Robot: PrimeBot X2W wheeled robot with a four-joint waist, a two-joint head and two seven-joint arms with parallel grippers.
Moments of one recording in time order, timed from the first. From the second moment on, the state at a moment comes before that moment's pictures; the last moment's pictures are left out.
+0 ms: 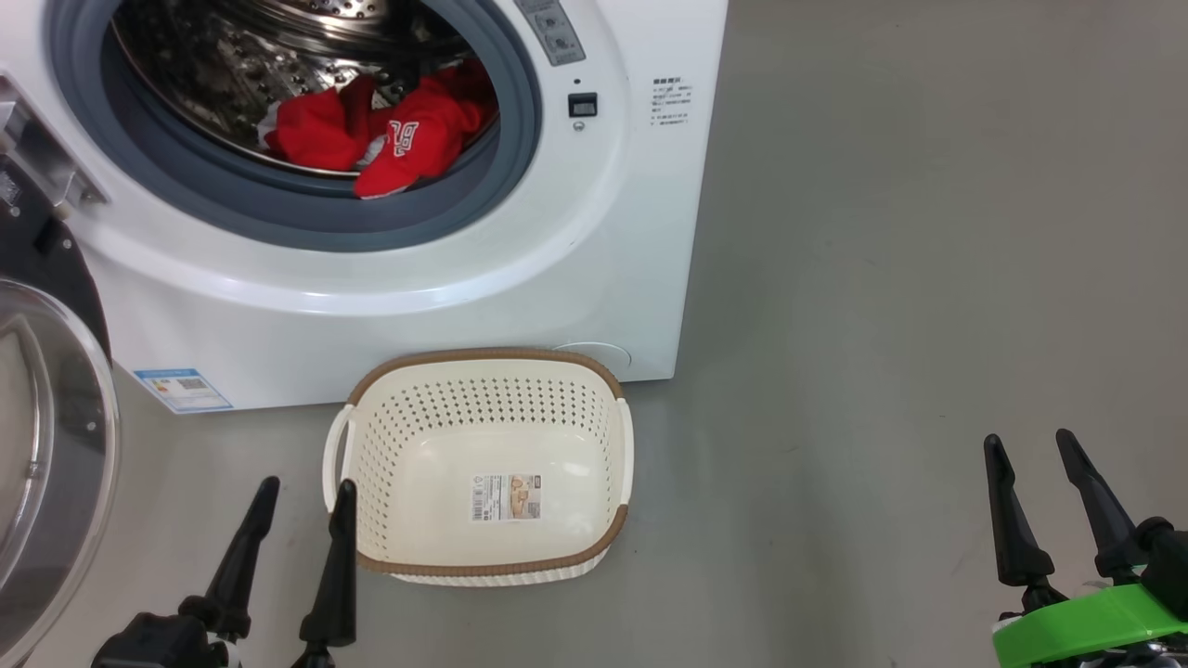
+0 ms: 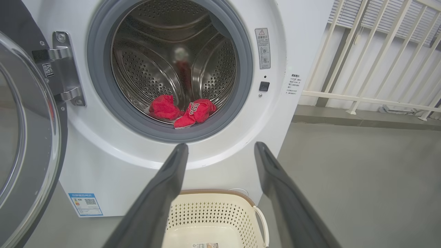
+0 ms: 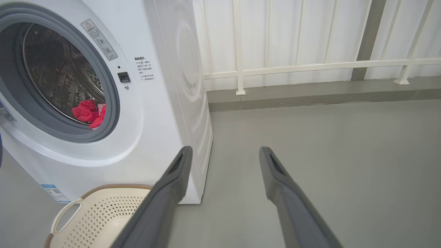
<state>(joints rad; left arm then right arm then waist) 0.00 0.08 0.00 0.07 -0.28 -0.13 -0.26 0.04 -0.11 -0.11 0.15 0.32 0.13 -0.25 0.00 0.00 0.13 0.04</state>
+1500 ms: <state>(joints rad) -0.04 0.10 -0.02 0.08 -0.35 -0.13 -0.26 0.04 -0.11 -0.09 0.14 0.33 0.13 -0.25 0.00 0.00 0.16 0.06</state>
